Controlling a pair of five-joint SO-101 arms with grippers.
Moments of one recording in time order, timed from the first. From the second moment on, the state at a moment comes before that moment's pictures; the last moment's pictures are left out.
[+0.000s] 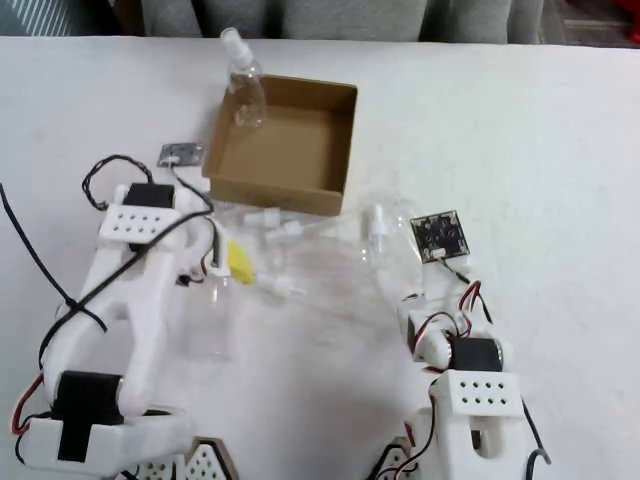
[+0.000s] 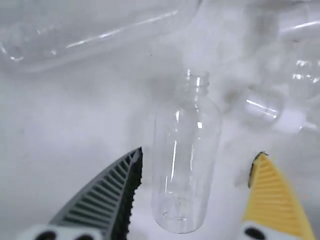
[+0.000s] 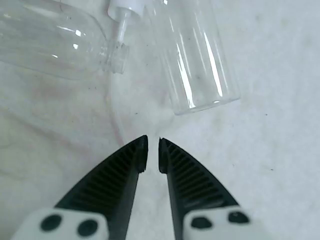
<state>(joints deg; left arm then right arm) -1.0 -8.1 28.8 78.1 9.3 -2.2 -62.9 78.5 48.5 14.5</state>
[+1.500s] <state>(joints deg) 1.7 -8.1 36.9 69.8 4.7 -2.2 -62.9 78.5 48.5 14.5</state>
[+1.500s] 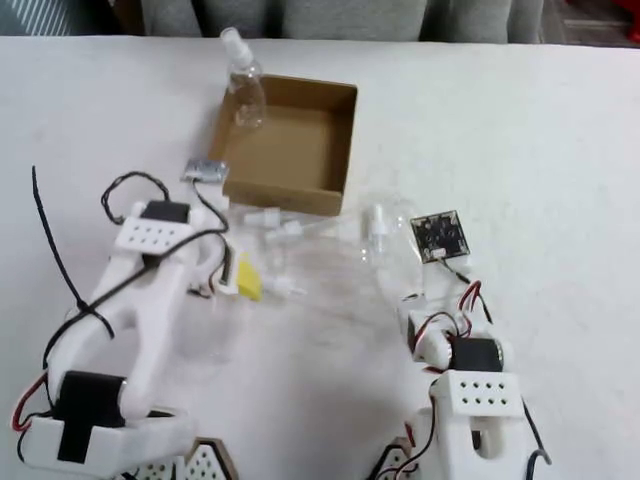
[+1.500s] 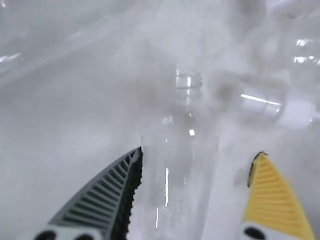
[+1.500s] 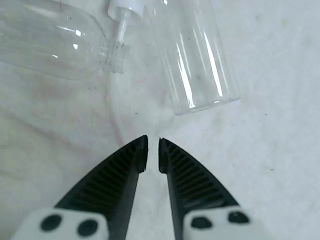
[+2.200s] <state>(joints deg) 1.7 -8.1 38.5 65.8 -2.7 -2.2 -62.9 78.5 48.5 14.5</state>
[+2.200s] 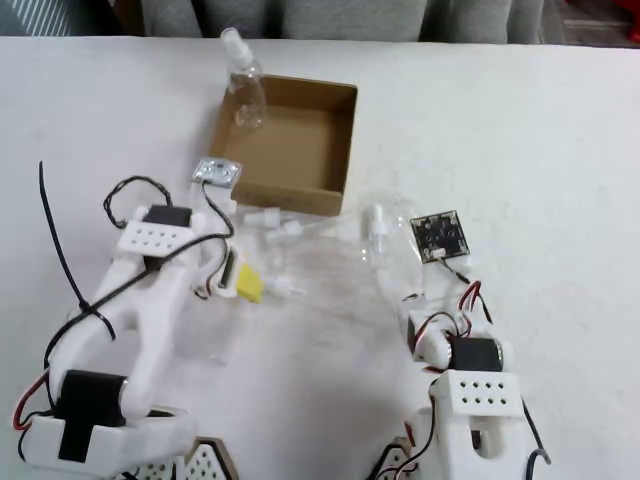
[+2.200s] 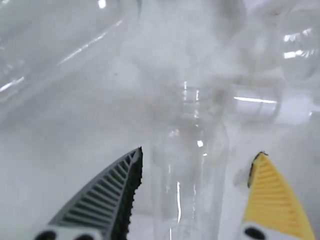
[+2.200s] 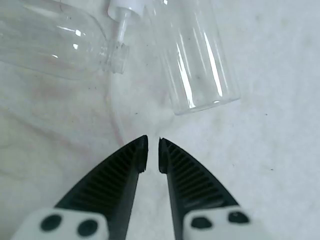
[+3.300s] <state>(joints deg) 1.7 0.2 36.0 61.5 -4.2 -2.2 -62.9 78.5 48.5 14.5</state>
